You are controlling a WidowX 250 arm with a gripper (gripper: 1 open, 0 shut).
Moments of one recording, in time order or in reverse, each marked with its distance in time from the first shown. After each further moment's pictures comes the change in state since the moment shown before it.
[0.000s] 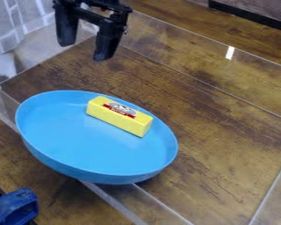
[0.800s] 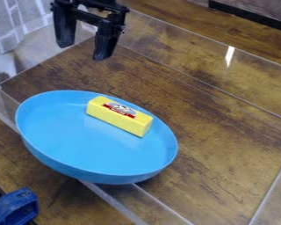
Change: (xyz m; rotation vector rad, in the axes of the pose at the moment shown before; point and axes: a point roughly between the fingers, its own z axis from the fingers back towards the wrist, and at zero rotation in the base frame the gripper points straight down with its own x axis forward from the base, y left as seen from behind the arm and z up) arm 0.005 0.005 0.000 -0.024 -0.026 0.034
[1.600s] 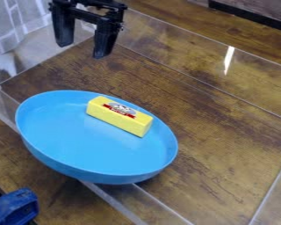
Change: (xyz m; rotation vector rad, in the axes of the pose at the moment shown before) arm 0.003 0.005 -0.002 -0.024 -0.007 0.031
